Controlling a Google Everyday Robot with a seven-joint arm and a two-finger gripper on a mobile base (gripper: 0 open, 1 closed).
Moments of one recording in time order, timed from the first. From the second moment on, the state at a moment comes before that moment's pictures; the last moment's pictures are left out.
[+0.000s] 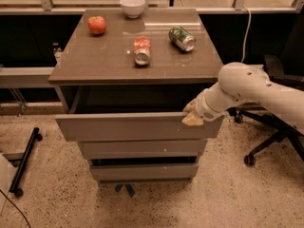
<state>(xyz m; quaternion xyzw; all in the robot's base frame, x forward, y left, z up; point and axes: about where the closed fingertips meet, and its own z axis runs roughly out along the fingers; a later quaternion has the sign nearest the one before) 0.617 -0.143 0.669 -0.60 0.76 0.08 0.24</state>
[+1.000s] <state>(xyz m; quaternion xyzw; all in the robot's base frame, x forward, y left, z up) 0.617 -0.143 0.677 -0.60 0.76 0.08 0.24</state>
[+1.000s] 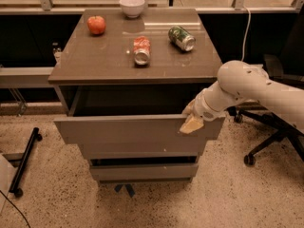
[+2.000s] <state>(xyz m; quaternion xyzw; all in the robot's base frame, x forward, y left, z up) 0.601 -0.135 0.662 -0.61 0.76 0.09 0.22</state>
